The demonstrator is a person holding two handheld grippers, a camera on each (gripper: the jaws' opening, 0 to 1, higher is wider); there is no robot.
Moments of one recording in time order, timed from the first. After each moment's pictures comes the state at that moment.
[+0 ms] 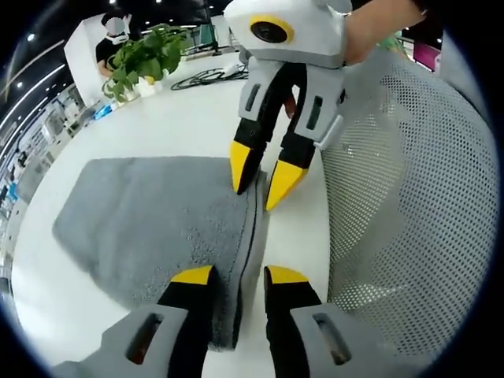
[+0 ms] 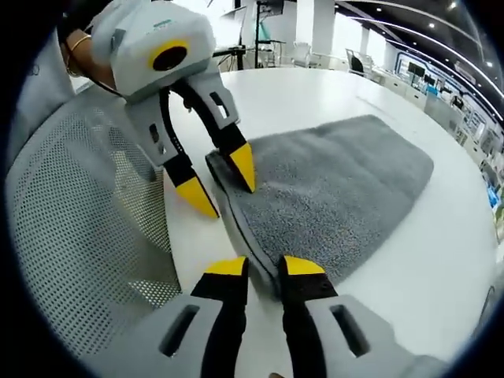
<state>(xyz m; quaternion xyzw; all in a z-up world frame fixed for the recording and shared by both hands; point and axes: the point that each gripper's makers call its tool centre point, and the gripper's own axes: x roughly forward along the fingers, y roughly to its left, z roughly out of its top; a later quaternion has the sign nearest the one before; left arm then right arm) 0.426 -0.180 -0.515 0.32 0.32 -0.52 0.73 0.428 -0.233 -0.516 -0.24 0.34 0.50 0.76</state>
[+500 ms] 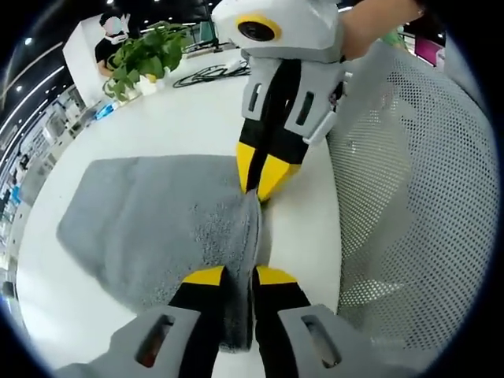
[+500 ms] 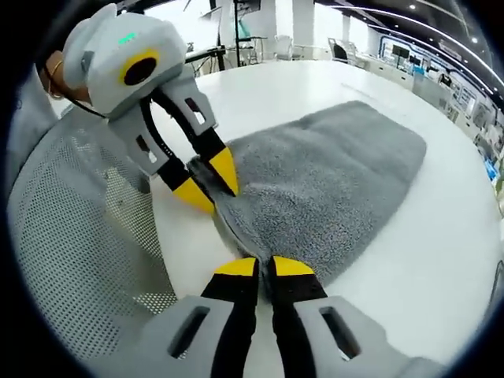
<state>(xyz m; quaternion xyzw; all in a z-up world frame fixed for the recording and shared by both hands) 0.436 -0.179 -0.516 0.33 0.32 -0.51 0.73 0.437 -0.237 -0.518 -0.19 0.38 0.47 0.78</state>
